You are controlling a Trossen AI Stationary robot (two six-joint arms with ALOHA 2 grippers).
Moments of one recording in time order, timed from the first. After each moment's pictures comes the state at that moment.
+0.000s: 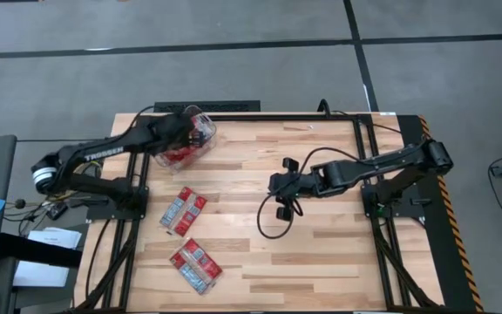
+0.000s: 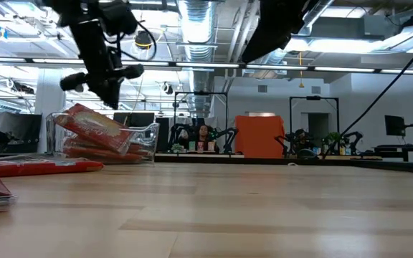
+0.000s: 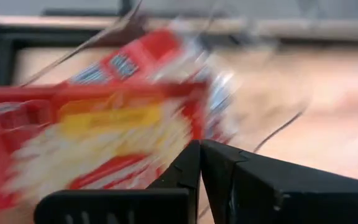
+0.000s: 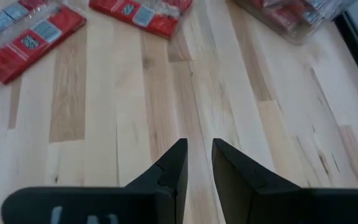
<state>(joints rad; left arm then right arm) 0.53 1.17 0.84 -0.59 -0.47 -0.85 0.16 1.50 1.20 -0.52 0.29 0.18</state>
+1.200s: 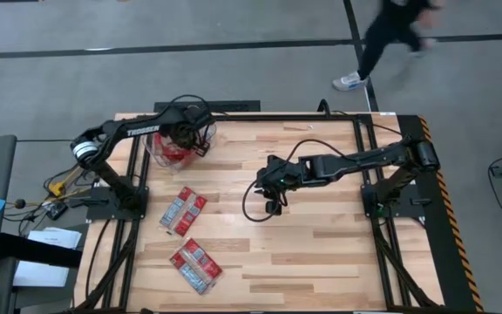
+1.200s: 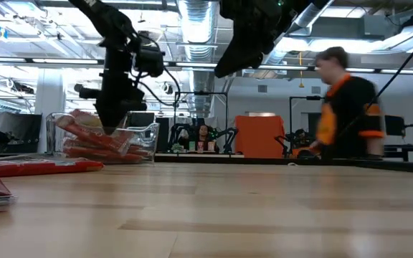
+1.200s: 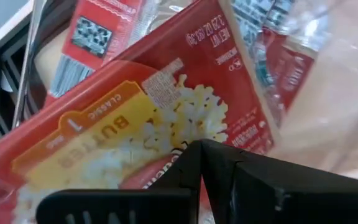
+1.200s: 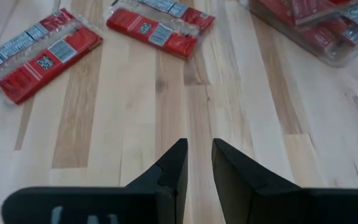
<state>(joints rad) 0.64 1.60 1.11 -0.91 -0.38 -0.43 0.04 1.61 1.20 -0.32 0.08 0.07</state>
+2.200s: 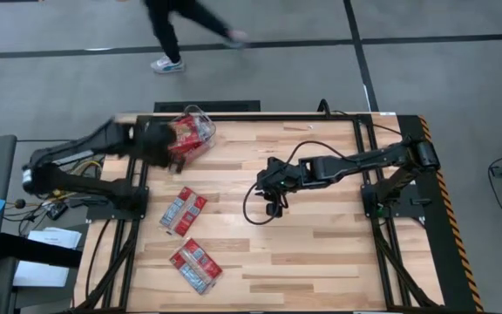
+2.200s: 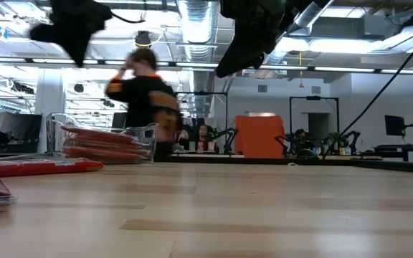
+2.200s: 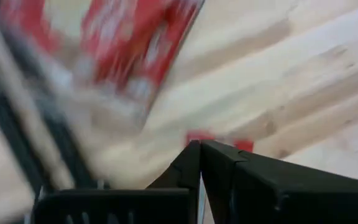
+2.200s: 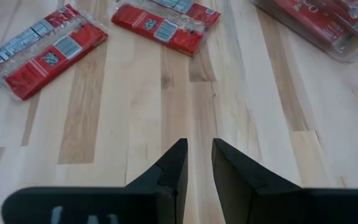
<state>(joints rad) 0.33 1.05 1.17 -1.27 -0.20 -0.81 0.05 1.61 1.20 -0.34 0.08 0.08</state>
